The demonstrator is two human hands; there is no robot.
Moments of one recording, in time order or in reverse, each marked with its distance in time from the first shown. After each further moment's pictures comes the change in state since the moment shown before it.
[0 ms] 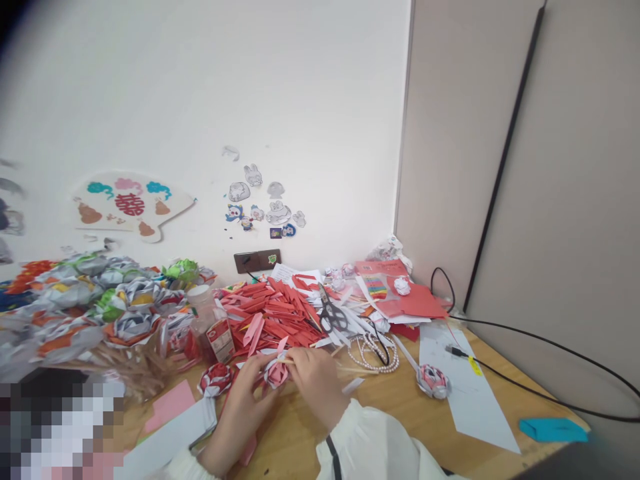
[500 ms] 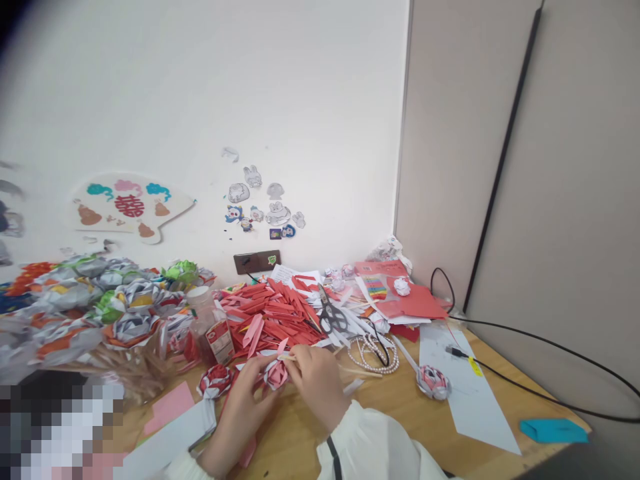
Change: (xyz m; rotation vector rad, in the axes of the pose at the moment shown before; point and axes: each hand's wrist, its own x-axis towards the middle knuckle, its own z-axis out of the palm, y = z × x) left_hand -0.001 -0.003 0.000 0.005 -0.027 -0.022; right_hand 0.003 -0.004 -0.007 -0.055 0.053 0.068
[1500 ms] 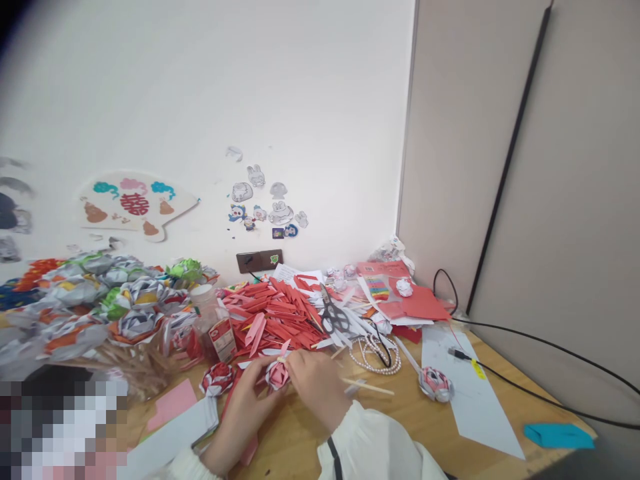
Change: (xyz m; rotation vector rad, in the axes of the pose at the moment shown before) left_hand -0.002 -0.001 0.005 -0.124 0.038 -0.102; right_hand -0.002 0.004 0.009 -0.146 -0.189 -0.126
